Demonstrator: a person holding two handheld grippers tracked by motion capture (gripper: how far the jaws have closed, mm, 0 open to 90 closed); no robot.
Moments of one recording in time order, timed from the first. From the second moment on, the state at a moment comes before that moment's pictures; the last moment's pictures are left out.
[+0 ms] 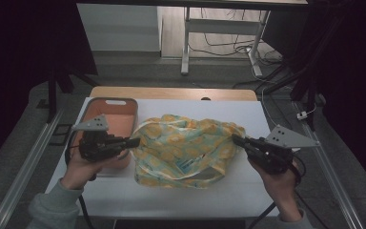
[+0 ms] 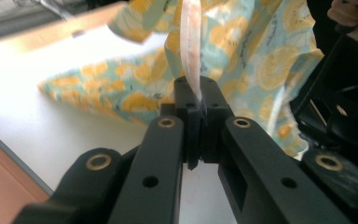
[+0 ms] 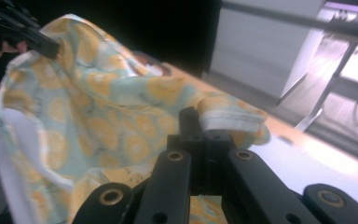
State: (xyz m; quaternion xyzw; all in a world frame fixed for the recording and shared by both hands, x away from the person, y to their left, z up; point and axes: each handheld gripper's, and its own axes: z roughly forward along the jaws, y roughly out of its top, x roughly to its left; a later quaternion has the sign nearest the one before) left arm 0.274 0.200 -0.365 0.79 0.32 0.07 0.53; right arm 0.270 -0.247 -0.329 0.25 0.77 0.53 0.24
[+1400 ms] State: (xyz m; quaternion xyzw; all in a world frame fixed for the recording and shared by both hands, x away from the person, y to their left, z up) left arm 0.336 0.171 -0.425 0.80 0.38 0.06 0.45; right arm 0.387 -0.252 -0.418 0.37 0.78 0.48 0.15
